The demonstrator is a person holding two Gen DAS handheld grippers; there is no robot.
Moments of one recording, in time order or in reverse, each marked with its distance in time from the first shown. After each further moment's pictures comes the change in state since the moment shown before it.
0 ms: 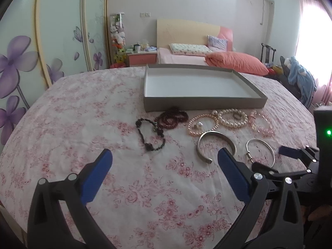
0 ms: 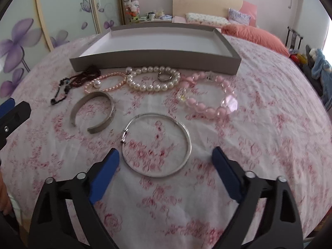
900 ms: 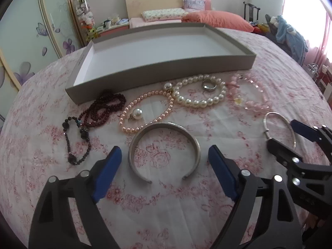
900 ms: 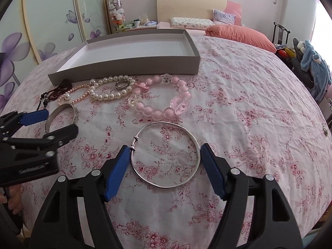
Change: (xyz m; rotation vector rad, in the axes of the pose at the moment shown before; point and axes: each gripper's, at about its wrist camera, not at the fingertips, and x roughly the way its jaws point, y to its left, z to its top) left arm 0.089 -0.085 0.014 0.158 0.247 -0.065; right arm -0.009 -0.051 0.001 0.073 -0.046 -0.055
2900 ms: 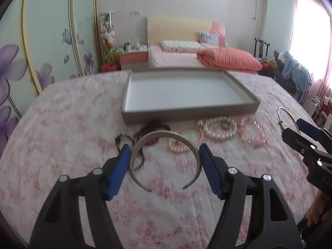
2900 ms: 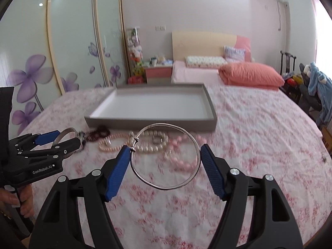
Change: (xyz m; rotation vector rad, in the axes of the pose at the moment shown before) left arm -0.088 0.055 -0.009 -0.118 -0.244 0.040; right arm -0.066 0.019 0.029 -0.035 -0.302 0.107
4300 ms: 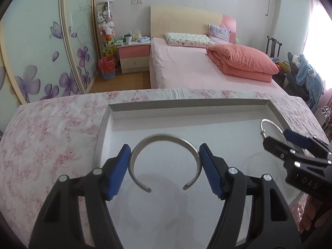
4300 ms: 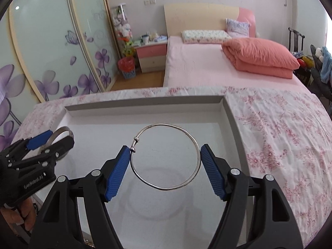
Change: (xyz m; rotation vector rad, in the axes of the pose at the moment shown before) left arm 0.208 0.022 0.138 -0.037 0.100 0.004; right arm 0.225 -0.042 0.098 0.079 0.227 0.002
